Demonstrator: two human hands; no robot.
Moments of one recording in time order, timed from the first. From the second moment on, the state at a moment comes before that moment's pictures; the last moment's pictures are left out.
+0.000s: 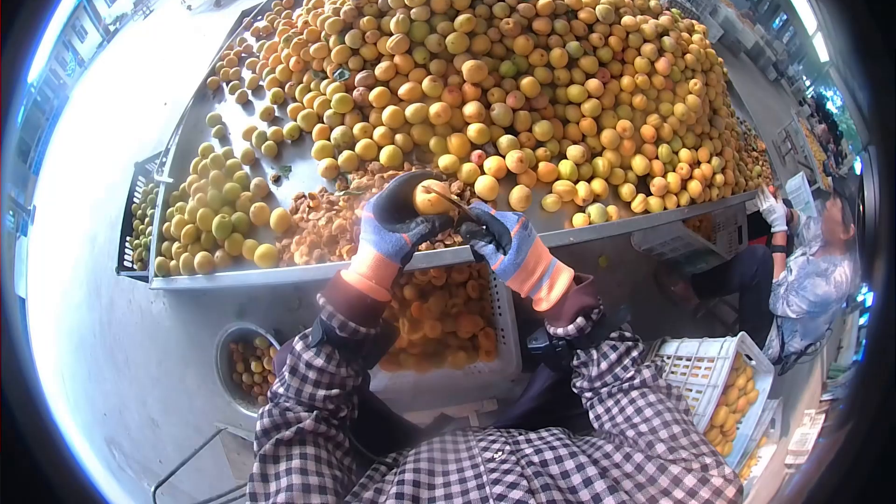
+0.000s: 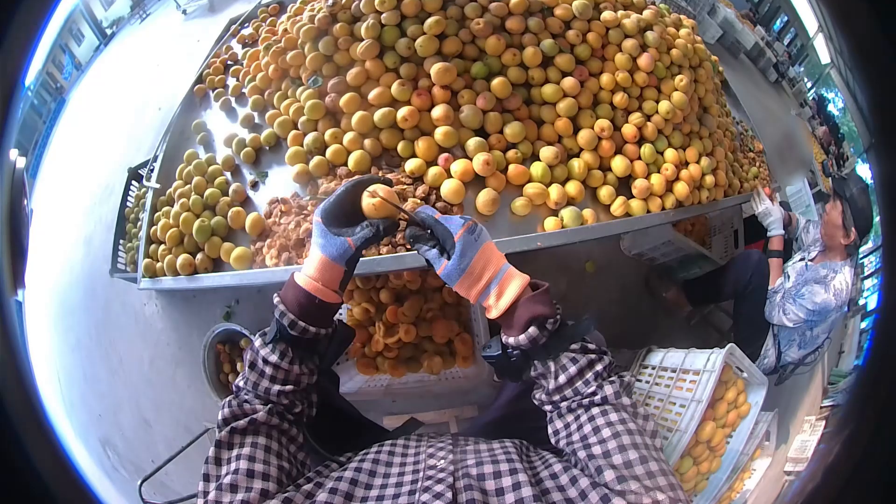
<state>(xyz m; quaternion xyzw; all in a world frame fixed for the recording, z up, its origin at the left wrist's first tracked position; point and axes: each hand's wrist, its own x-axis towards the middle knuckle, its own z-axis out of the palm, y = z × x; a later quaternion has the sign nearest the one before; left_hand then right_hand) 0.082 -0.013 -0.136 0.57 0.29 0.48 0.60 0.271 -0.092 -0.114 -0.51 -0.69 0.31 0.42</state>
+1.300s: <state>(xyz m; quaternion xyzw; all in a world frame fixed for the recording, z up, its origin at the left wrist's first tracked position) 0.086 -0.041 -0.126 0.24 0.26 0.43 0.83 0.230 -0.083 -0.140 -0.56 -0.68 0.24 0.41</state>
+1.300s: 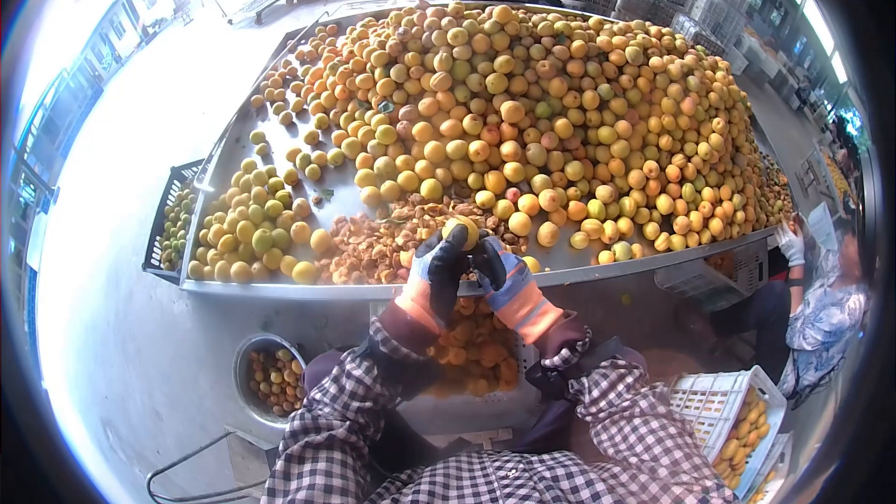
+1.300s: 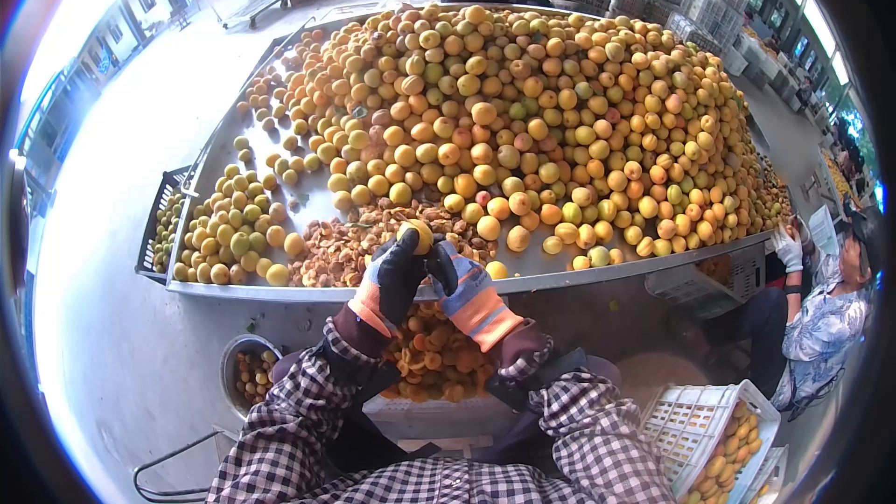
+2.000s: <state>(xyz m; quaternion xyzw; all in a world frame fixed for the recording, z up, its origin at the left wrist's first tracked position) 0.070 -0.014 -0.129 0.50 0.27 0.46 0.69 0.234 -0.081 -0.132 -0.55 -0.68 0.24 0.43</state>
